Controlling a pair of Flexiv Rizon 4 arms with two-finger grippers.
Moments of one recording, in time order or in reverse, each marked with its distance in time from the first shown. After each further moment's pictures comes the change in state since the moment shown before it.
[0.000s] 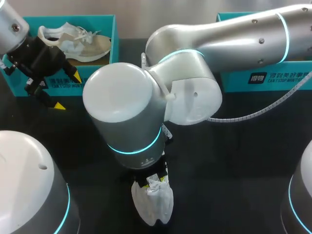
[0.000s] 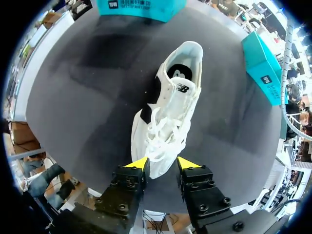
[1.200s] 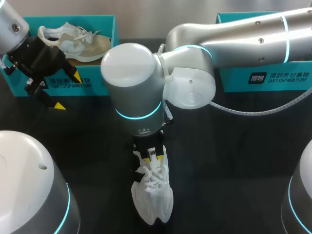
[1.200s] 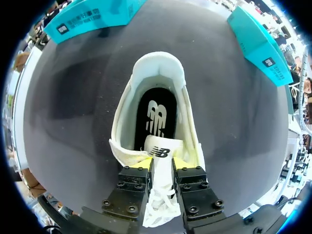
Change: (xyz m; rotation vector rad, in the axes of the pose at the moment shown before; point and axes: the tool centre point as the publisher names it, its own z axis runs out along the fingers) left arm 0.000 0.000 0.000 0.000 0.000 0.000; right arm -0.023 0.088 0.069 0.048 0.044 0.268
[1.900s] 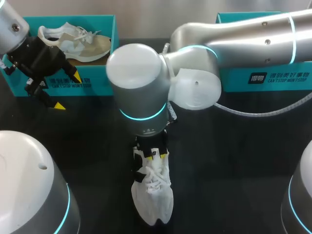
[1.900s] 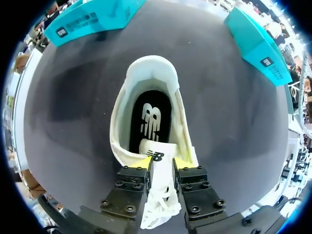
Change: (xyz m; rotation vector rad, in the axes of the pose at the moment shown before) left arm 0.000 0.000 0.000 0.000 0.000 0.000; right arm -0.009 0.001 0.001 -0.019 0.006 0.009
